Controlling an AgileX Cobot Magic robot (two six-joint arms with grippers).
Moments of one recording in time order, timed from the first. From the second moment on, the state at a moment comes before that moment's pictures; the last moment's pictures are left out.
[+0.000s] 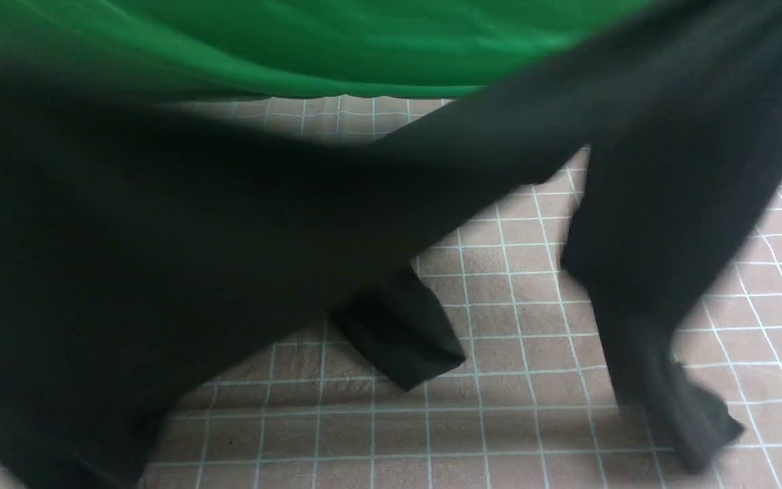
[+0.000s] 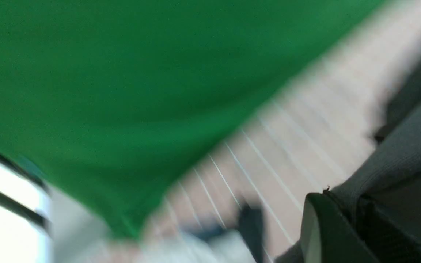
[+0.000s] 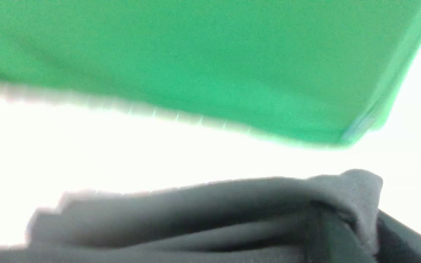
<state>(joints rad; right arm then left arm) 0.04 1.20 -1.59 0.10 0.88 -0.05 -0.63 0.86 -1.54 0.56 1.17 0.19</state>
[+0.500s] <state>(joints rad) -0.09 1.16 -2.16 0.10 1.11 -0.08 -0.63 1.17 -2.26 0.59 1.22 0.42</state>
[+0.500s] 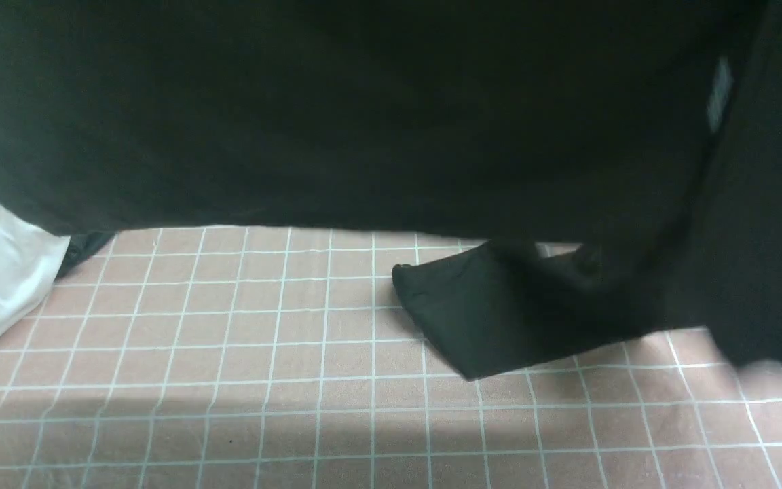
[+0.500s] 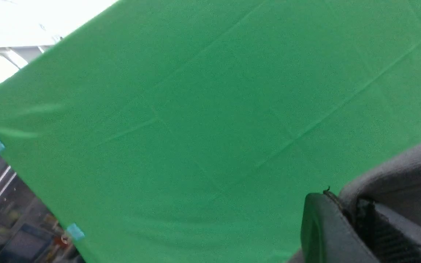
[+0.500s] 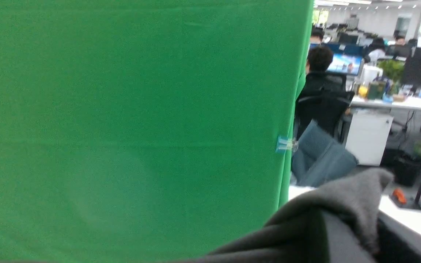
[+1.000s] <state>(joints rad) -0.09 1.21 -1.79 0.13 0.99 -0.13 -0.63 1.20 -1.65 0.80 1.12 0.28</state>
